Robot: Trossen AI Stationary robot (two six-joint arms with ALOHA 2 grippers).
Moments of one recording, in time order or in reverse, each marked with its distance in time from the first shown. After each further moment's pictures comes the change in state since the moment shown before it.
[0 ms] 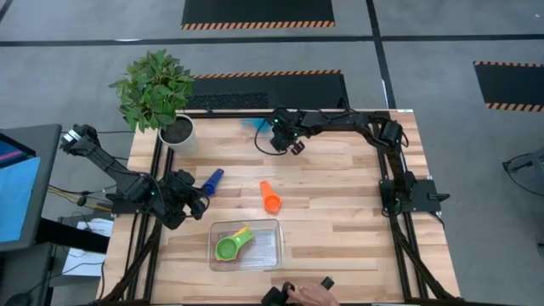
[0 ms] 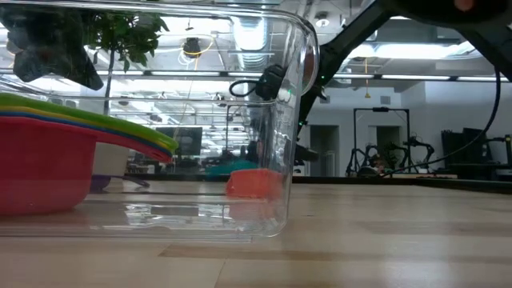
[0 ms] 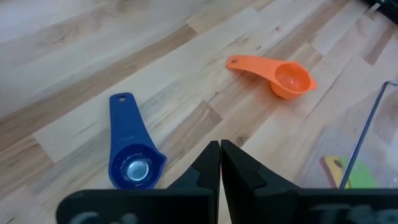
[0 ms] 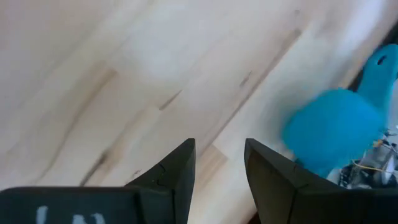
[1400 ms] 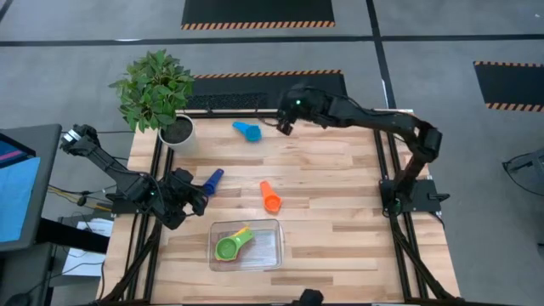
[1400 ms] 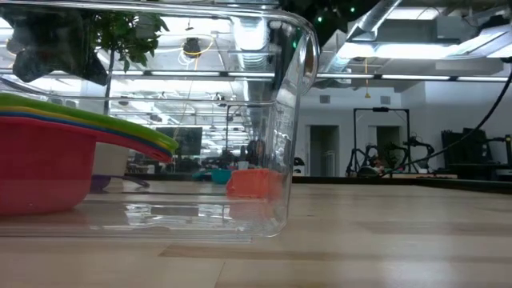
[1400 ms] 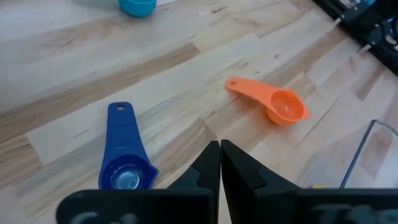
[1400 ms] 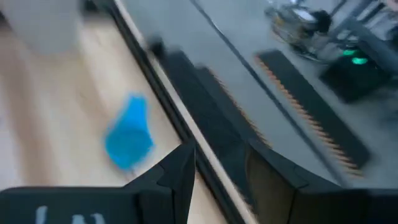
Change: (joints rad) left arm 0.000 0.000 0.000 0.015 -0.071 -0.104; right arm 0.041 -0.378 0.000 0.042 0.239 1.110
